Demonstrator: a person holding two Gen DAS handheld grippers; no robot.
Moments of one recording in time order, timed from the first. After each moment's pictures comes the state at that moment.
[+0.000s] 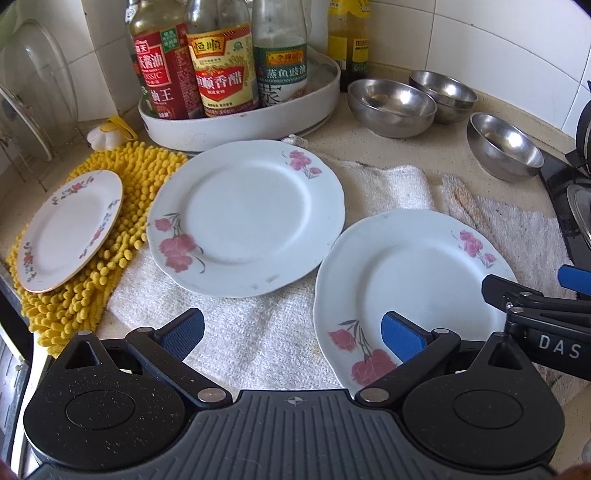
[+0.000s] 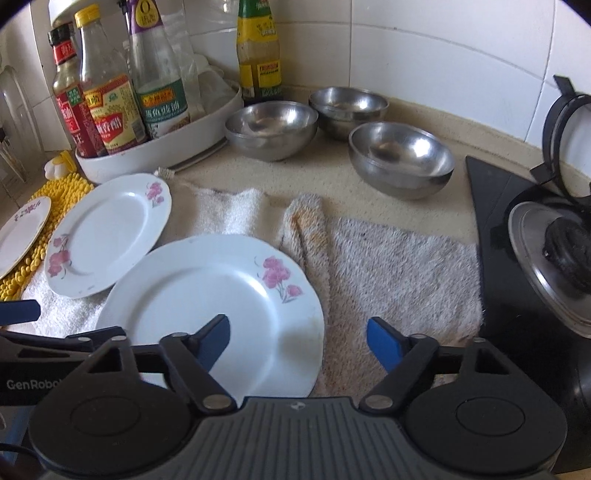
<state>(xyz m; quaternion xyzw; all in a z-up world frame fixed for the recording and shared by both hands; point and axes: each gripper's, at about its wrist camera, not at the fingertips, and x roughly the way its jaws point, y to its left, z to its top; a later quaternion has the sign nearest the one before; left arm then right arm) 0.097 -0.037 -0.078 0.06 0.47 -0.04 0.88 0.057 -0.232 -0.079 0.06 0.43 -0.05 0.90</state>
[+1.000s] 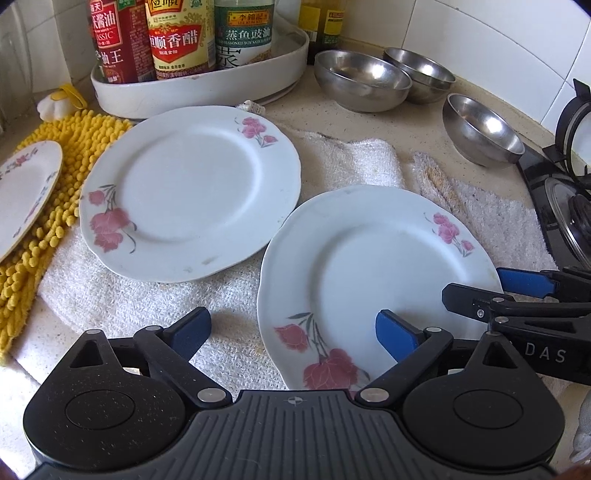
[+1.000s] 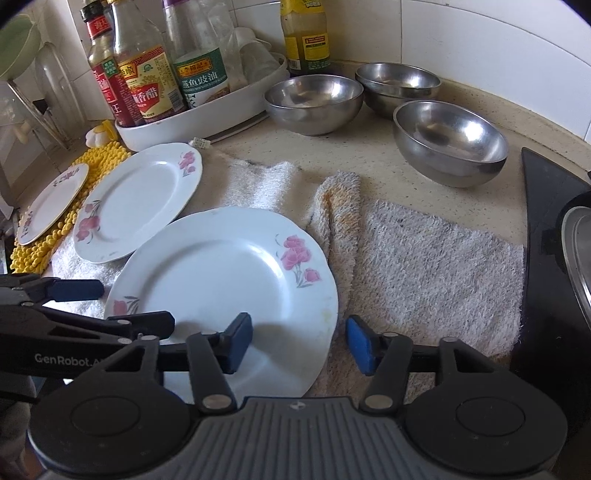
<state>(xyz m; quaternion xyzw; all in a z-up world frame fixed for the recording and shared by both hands) 0.110 -0.045 -0.106 0.01 0.50 -0.10 0.86 0.066 -0.251 -0.091 0.06 0.46 0.06 0.89</state>
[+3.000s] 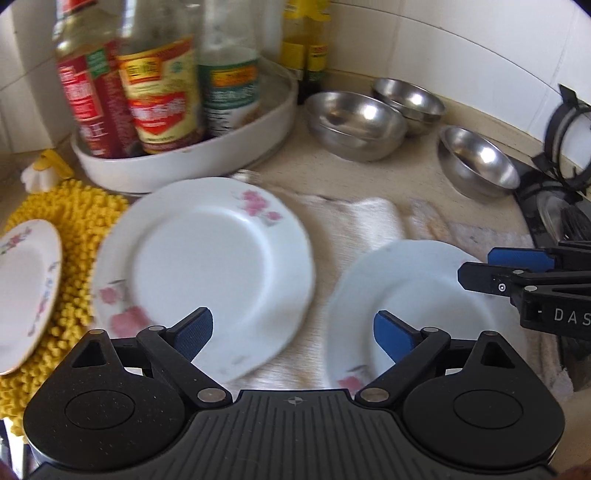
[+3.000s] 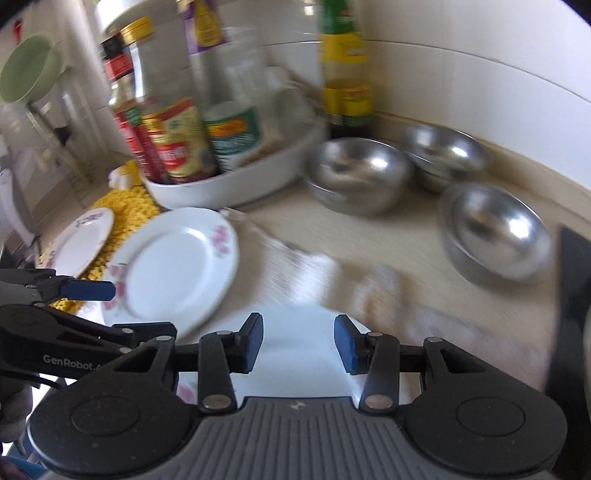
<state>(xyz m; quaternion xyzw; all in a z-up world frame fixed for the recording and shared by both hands) 0.154 -0.032 -0.077 0.05 0.47 -0.12 0.87 0.127 -0.224 -0.058 0.05 0.42 0.11 0.90</state>
